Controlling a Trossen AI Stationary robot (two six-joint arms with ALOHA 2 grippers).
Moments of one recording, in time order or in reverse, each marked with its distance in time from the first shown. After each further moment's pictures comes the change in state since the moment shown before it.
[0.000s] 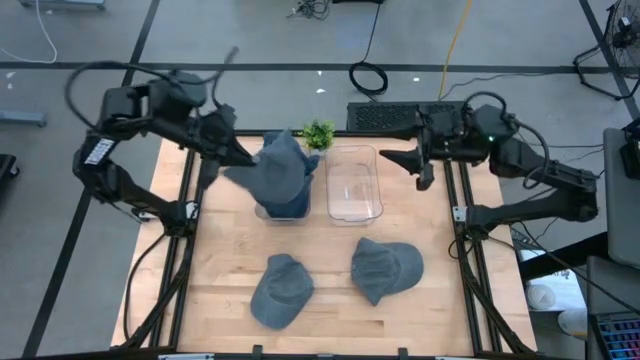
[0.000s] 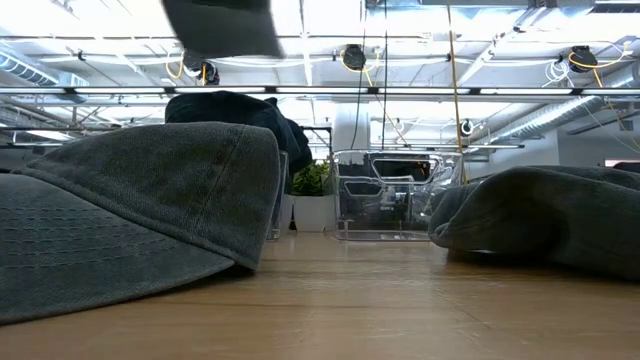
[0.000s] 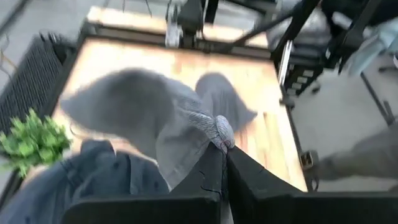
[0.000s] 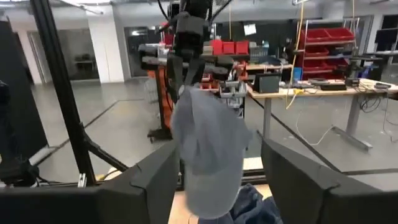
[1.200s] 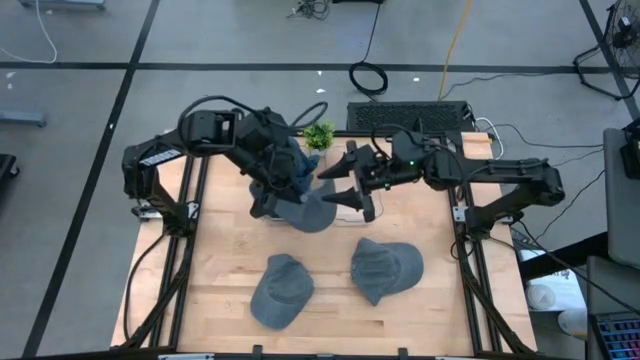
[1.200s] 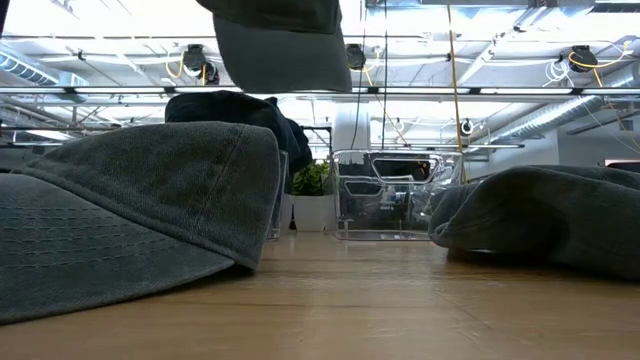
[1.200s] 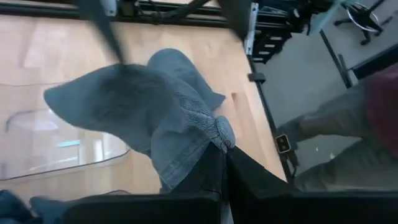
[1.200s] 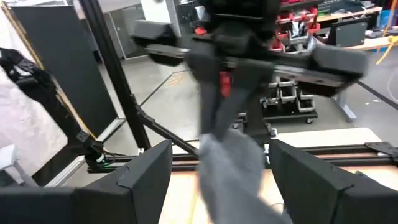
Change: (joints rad) left arm -0.172 0.259 0.000 0.127 0.064 -0.005; right arm 0.173 0.373 0.081 0.178 -0.080 0.122
